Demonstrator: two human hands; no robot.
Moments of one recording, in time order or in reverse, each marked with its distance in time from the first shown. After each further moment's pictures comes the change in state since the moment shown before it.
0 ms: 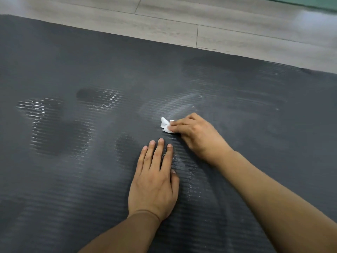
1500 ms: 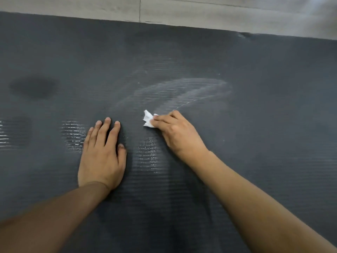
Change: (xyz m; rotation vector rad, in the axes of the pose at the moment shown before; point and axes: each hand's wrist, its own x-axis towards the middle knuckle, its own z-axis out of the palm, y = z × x) left_hand 0.001 -0.001 0.002 -0.080 0.015 0.007; right_hand -0.114 0.002 -0.017 -0.112 0.158 0.252
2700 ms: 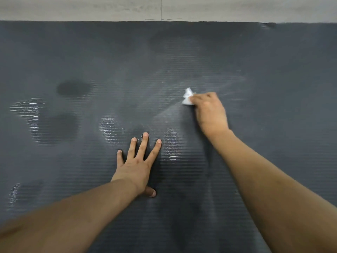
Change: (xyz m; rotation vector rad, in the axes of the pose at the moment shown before) left_hand -0.016 0.027 -0.075 0.309 -0.964 0.062; right_hand 0.033 0.028 -0.009 -0.057 -0.033 0.318
